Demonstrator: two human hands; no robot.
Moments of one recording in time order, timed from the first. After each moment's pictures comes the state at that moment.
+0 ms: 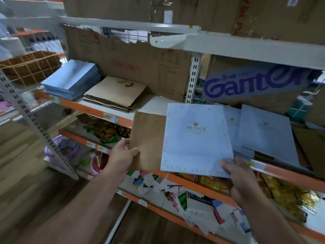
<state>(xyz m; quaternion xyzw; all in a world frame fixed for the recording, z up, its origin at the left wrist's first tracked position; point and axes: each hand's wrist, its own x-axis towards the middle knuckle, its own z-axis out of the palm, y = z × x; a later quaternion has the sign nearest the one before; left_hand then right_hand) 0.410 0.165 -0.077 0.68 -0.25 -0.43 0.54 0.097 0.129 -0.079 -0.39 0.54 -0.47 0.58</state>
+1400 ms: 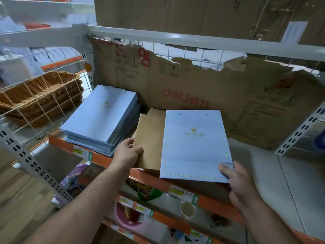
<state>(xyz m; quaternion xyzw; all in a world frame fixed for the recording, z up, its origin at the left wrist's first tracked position) 0.825 -0.099 -0.069 0.71 -0.28 -0.43 0.49 0.520 -0.110 -0.082 -0.39 0.55 -0.48 0.56</state>
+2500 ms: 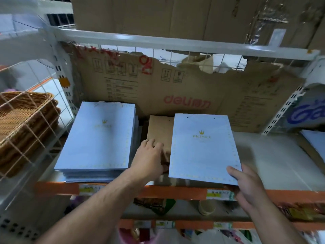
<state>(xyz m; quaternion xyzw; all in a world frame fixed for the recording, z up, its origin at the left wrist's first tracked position) 0.908 -0.151 -0.065 0.58 -0.80 -0.12 0.10 0.644 -0.062 -0.069 -0.31 0.60 -0.57 0.47</state>
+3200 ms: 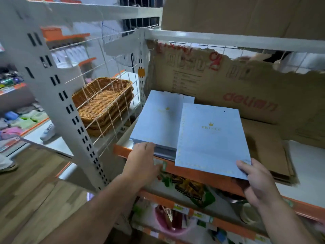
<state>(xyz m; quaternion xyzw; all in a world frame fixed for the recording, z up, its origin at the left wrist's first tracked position) 1.066 -0.043 -0.070 0.72 -0.67 -0.08 0.19 0.771 -0.059 -0.057 -0.34 0.53 -0.53 0.56</state>
